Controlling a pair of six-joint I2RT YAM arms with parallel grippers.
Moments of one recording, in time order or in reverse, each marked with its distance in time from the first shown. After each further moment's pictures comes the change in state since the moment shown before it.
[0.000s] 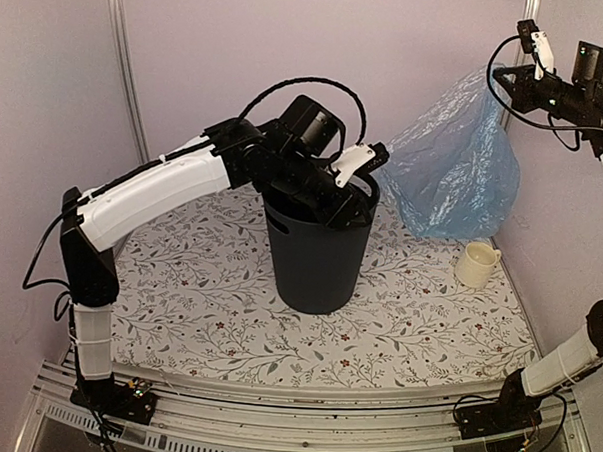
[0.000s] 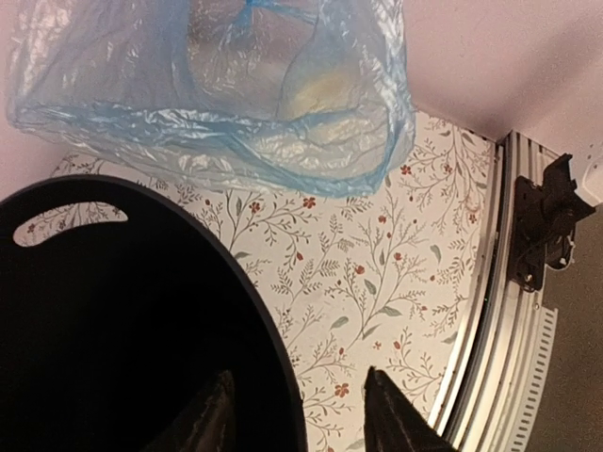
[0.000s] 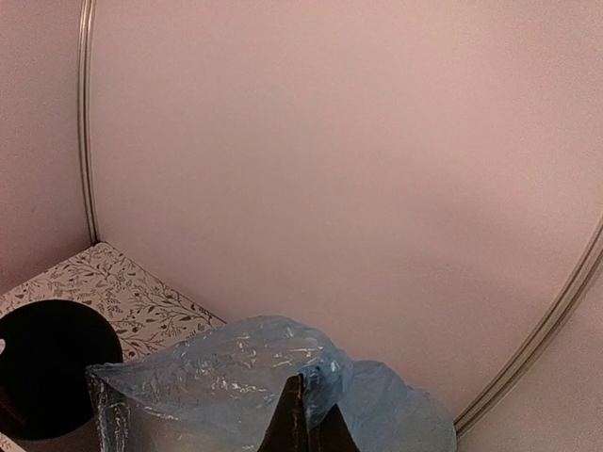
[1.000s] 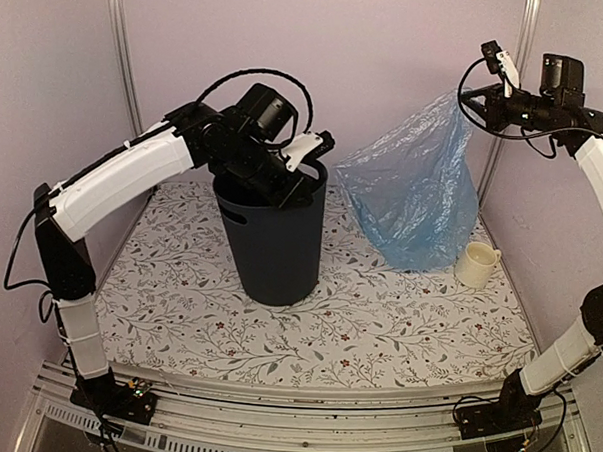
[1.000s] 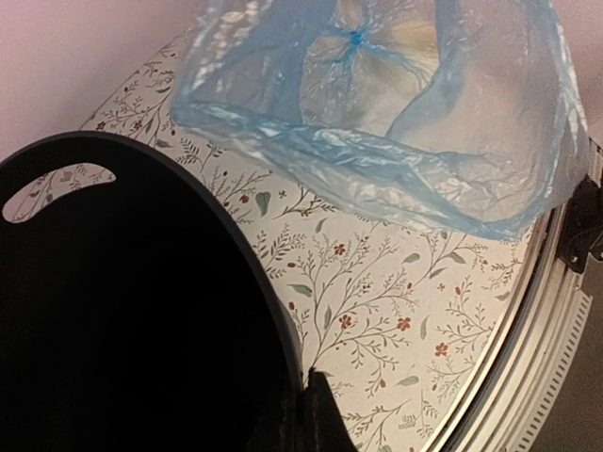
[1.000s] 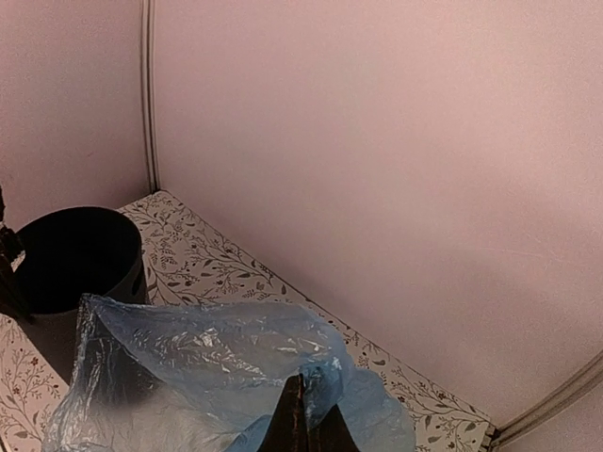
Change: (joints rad) left arm 0.164 -0.137 -0.121 -0.134 -0.060 -0.028; right arm 0.063 0.082 -0.046 -0.043 -0.134 -0.068
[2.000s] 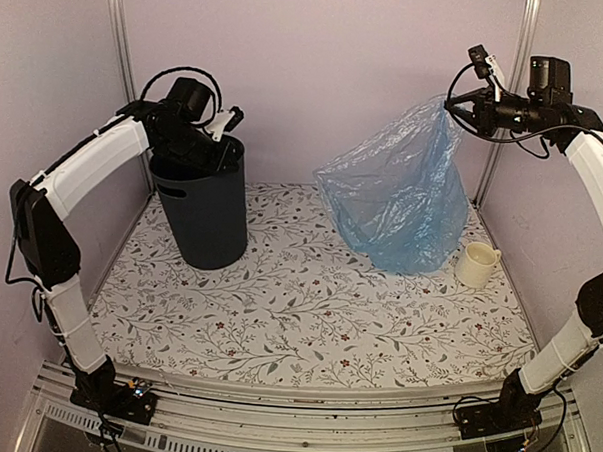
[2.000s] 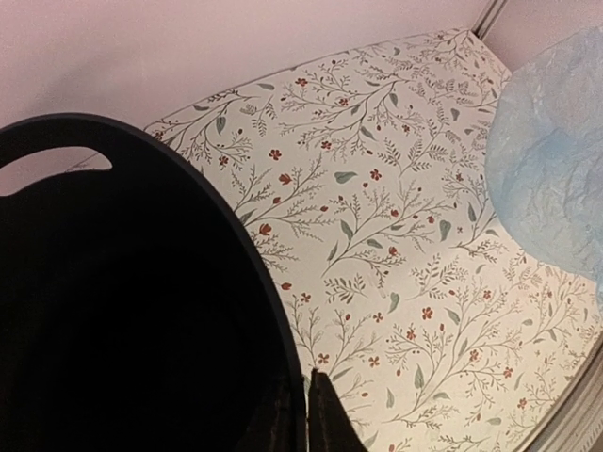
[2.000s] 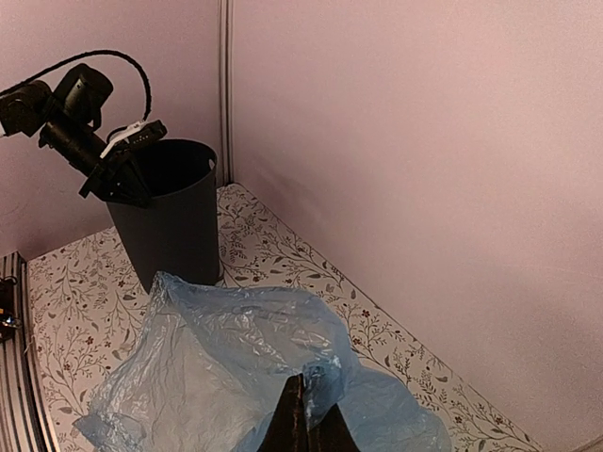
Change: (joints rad) left arm 0.418 -0.064 -0.149 0.118 0.079 -0.039; right arm 0.019 0.055 0.029 -0.041 -0.181 -0.028
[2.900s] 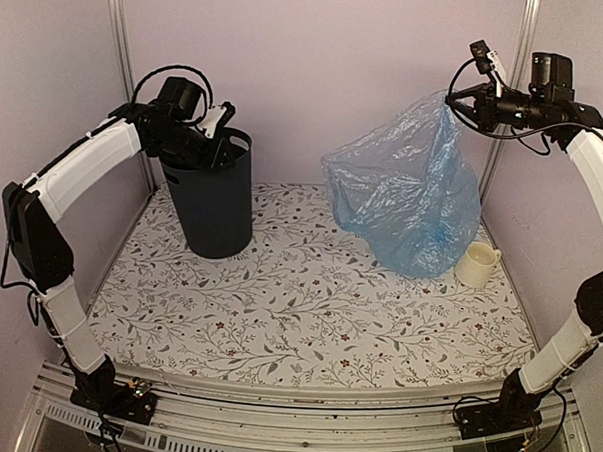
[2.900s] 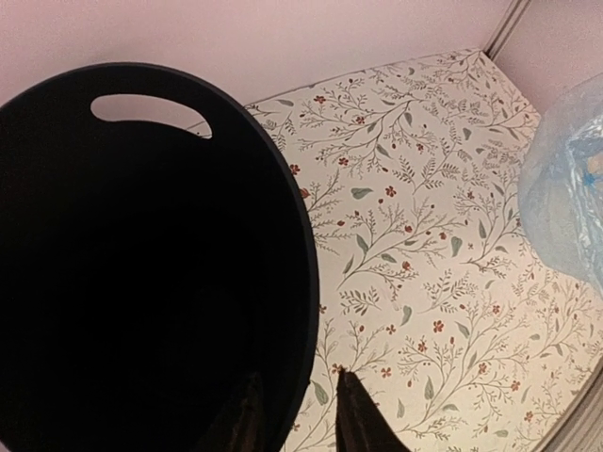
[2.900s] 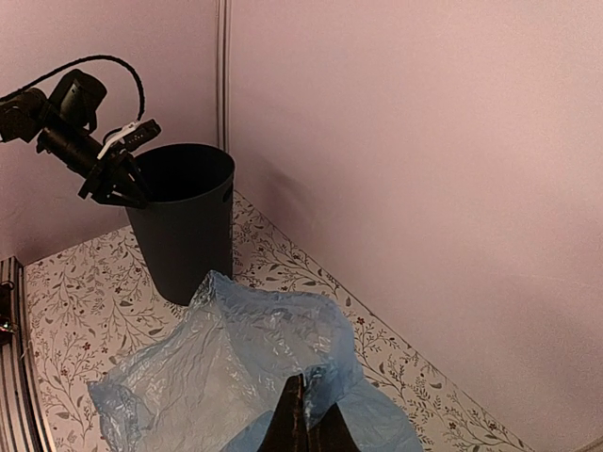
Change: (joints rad) left arm 0.032 -0.043 -0.056 0.058 -0.017 -0.008; right arm 0.000 0.010 0.031 0.000 0.005 0.007
